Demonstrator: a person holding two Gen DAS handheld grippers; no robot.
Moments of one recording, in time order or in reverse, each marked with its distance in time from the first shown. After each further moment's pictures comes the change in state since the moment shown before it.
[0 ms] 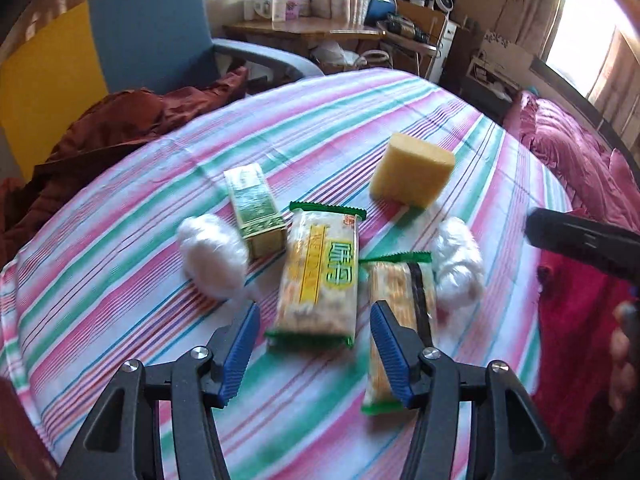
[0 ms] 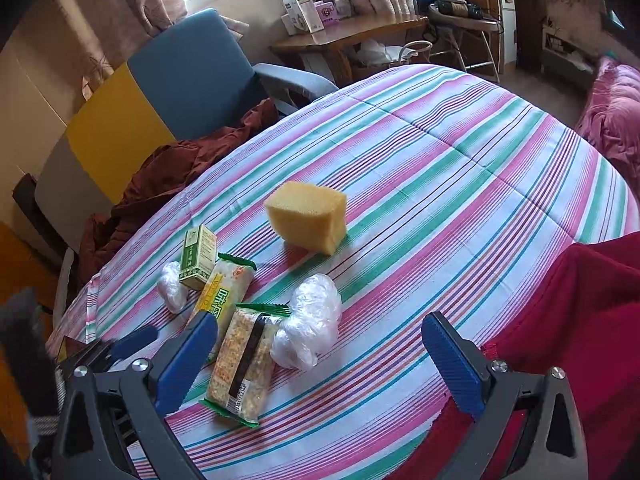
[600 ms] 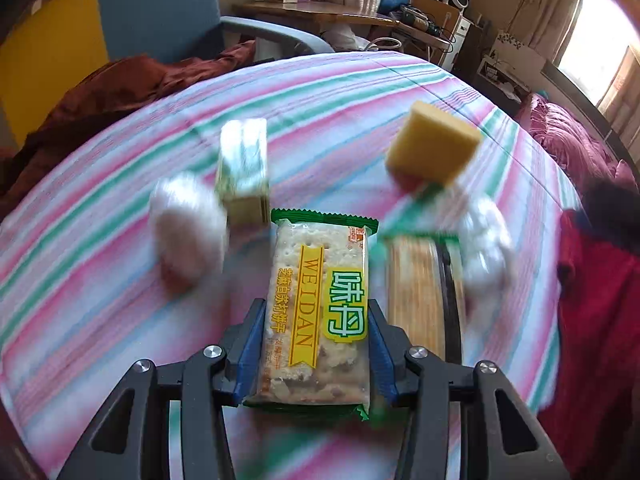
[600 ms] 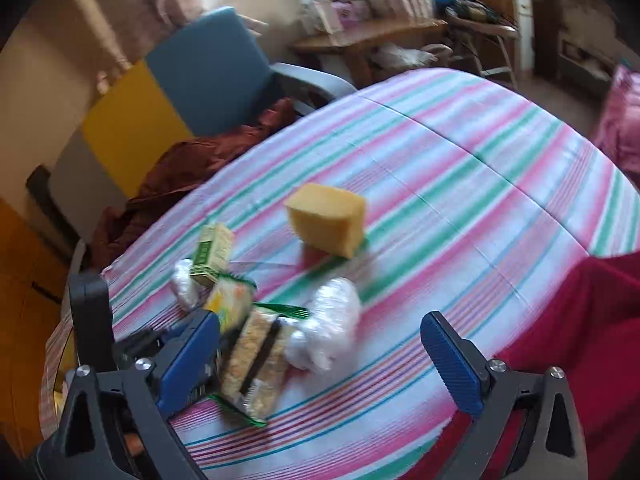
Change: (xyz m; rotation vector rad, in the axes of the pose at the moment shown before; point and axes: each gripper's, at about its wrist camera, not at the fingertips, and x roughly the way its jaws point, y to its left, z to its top) left arm 0.015 0.007 -0.033 -0.061 0.029 -0.005; right arm -0.003 0.009 0.000 -0.062 -0.014 0.062
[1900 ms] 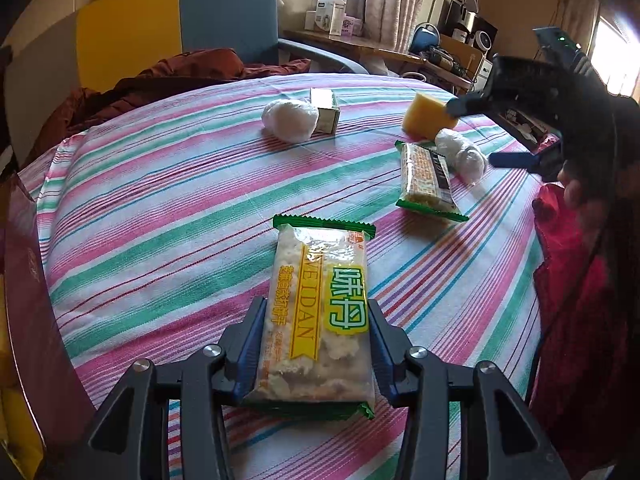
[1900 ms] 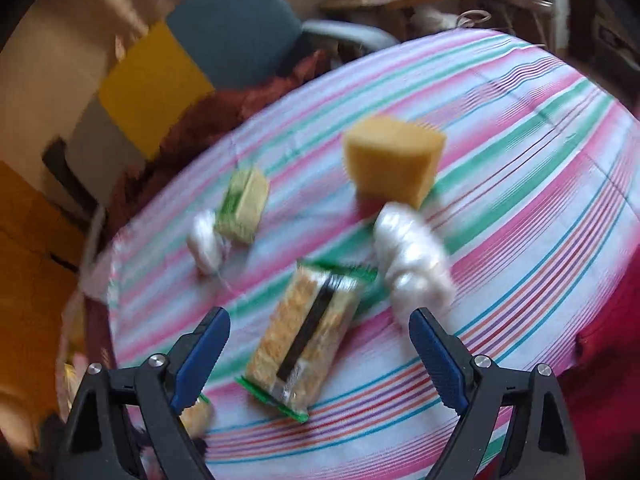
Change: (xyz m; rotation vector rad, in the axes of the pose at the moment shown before) left arm -0.069 0.020 -0.124 -0.111 -0.151 0.062; right arm 0.038 0.025 -0.012 0.013 0.106 0.082
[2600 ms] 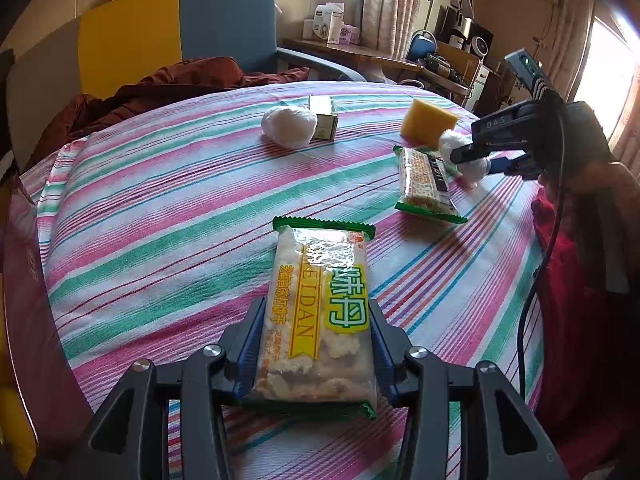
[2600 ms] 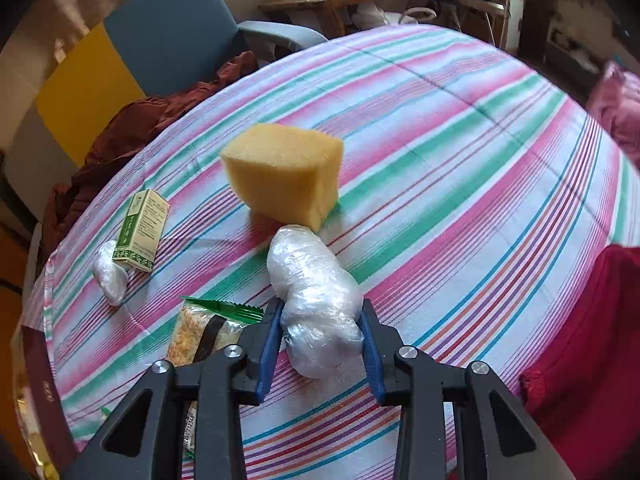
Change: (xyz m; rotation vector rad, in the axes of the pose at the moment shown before) left arm -0.002 0.000 -0.004 0.010 -0.034 -0.003; right arm 0.021 -0.042 0.011 0.011 0.020 -0.236
